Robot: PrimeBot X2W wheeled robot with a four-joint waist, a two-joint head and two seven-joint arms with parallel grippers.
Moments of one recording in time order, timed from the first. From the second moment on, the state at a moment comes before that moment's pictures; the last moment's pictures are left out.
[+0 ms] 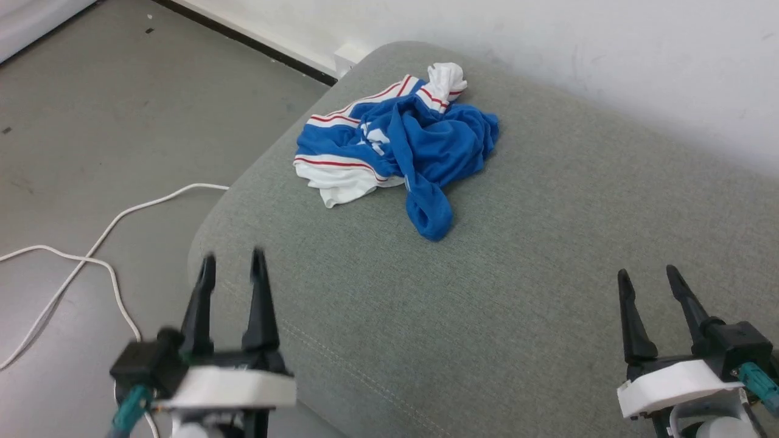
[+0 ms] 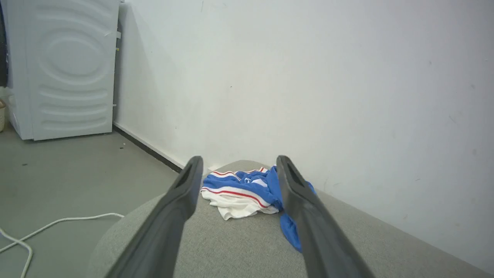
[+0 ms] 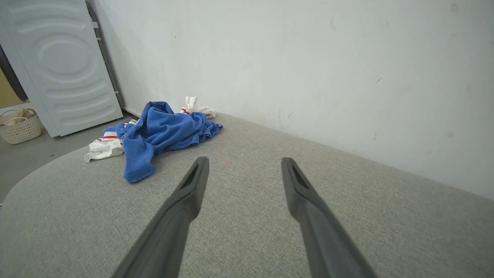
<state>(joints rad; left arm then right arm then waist) 0.07 0.06 -0.09 -0.09 -0.37 0.07 -0.26 0.00 -0.05 -0.09 0.15 0.04 0.13 -0.26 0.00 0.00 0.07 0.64</state>
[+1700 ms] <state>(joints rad) -0.84 0.39 -0.05 0.47 -0.54 -0.01 0.70 -0.18 -0.21 -0.05 -0.54 0.01 0.13 0.18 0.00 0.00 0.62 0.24</state>
